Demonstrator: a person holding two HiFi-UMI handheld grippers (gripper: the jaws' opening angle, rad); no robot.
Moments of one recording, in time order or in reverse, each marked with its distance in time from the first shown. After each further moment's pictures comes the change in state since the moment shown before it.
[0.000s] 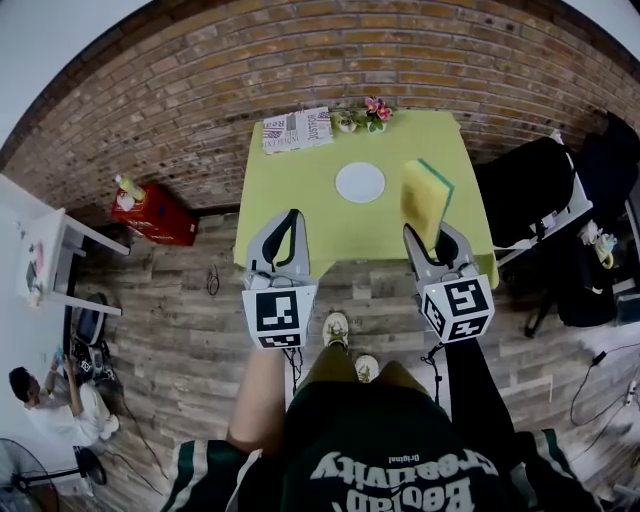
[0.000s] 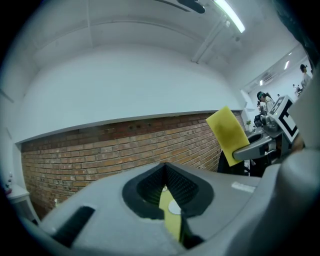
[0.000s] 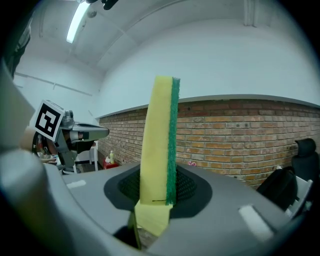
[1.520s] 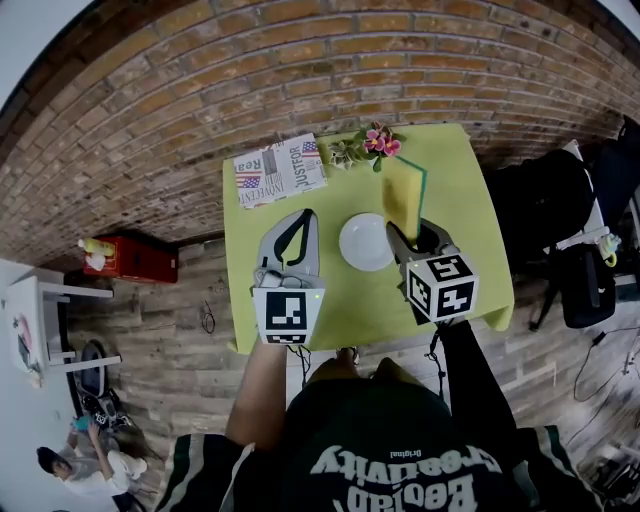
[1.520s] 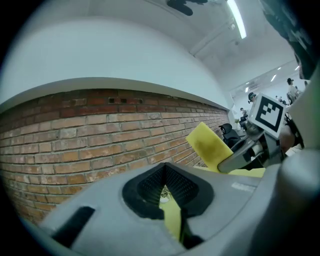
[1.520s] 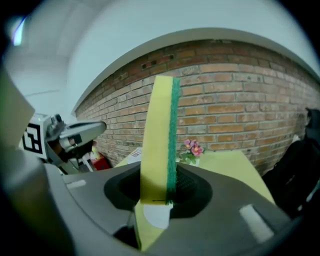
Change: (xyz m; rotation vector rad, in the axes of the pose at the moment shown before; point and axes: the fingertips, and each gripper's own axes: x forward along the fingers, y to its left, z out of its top) left arm 0.275 0.075 -0.075 -0.003 0.026 -0.243; right arm 0.274 -0.093 -0.053 0.225 0.318 -0.089
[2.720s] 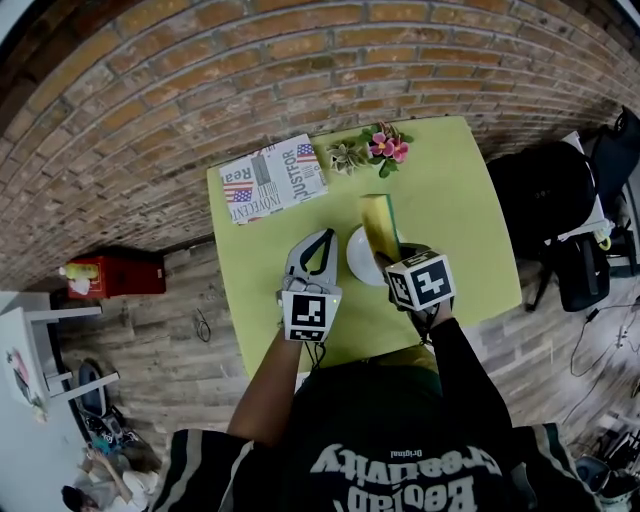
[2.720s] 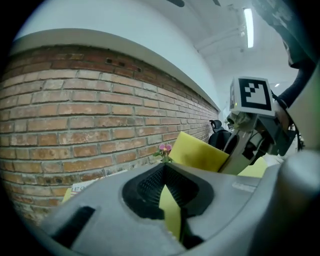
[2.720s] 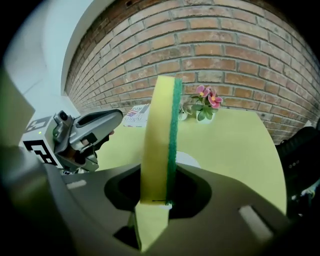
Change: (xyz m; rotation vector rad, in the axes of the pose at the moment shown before) left arm 0.066 -0.009 -0.133 -0.113 0.099 -0.182; right arm 0.089 0.014 -0.102 0.063 0.521 0.031
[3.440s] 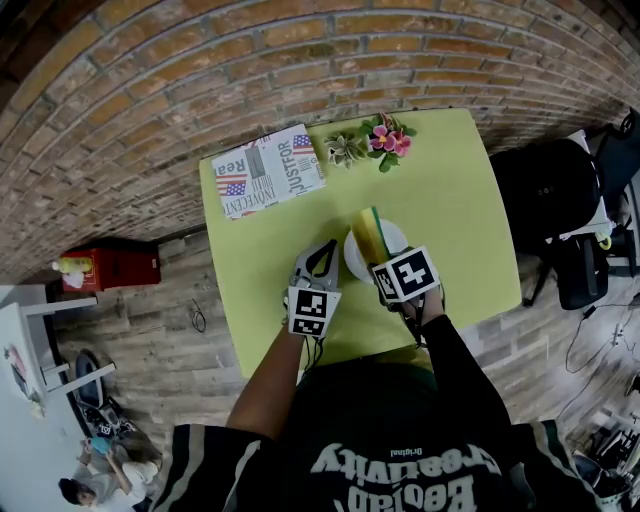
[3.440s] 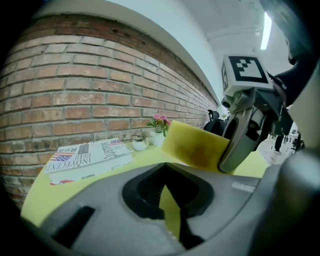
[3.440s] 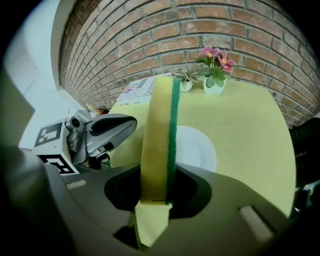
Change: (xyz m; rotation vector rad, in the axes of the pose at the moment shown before) left arm 0.021 -0.024 -0.097 -0.111 0.169 -0.068; right arm 0.038 0.001 -0.047 0.039 0.253 0.044
